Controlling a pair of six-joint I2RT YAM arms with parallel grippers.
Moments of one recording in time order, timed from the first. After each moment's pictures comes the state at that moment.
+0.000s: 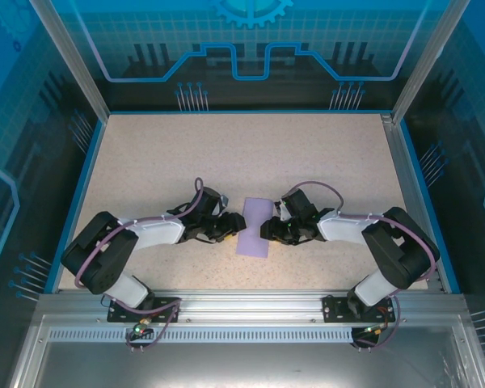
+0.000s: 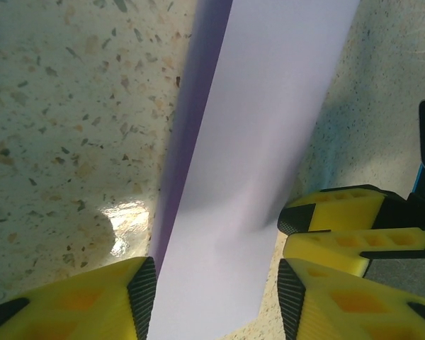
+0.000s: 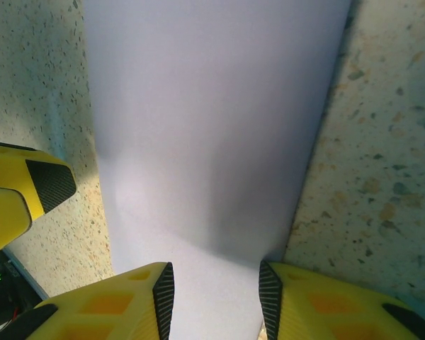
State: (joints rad) left arm -0.58 1.54 0.62 0.03 0.43 -1.00; right arm 0.60 1.57 0.63 -0.08 -0.44 0.78
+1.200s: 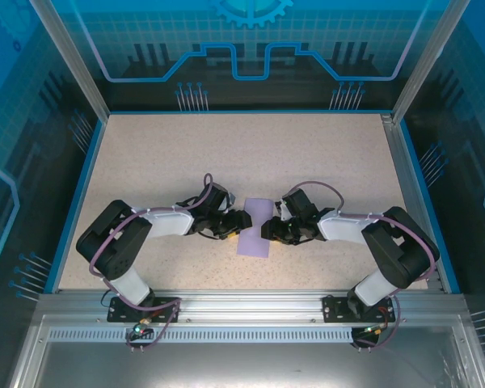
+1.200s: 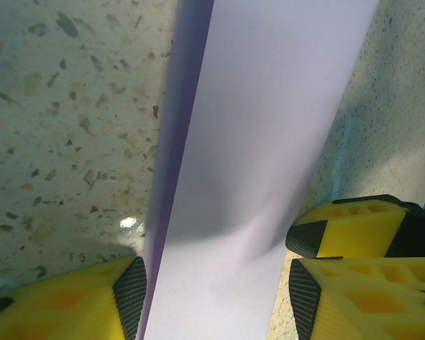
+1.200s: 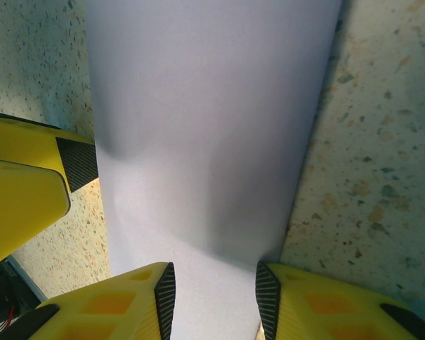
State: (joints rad) left arm -0.58 1.66 0.73 -0.02 0.47 -0.93; right arm 0.59 1.57 0.63 -0.09 -0.44 0.76
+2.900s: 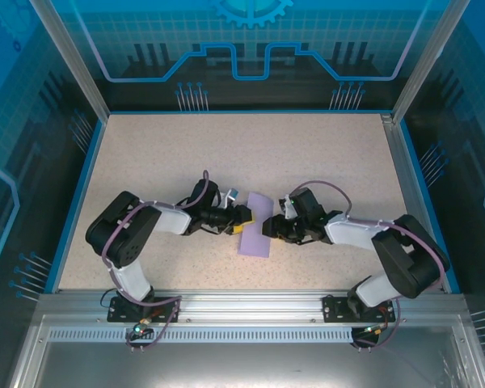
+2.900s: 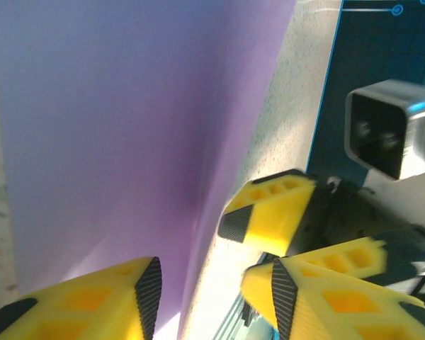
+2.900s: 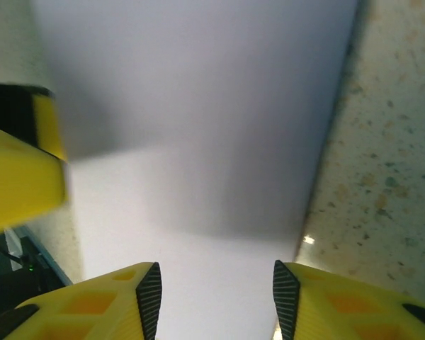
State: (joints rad) left arm -0.50 1.76 0.66 0.39 0.81 -1.03; right arm 0.56 1.47 0.58 -0.03 -0.48 0.77
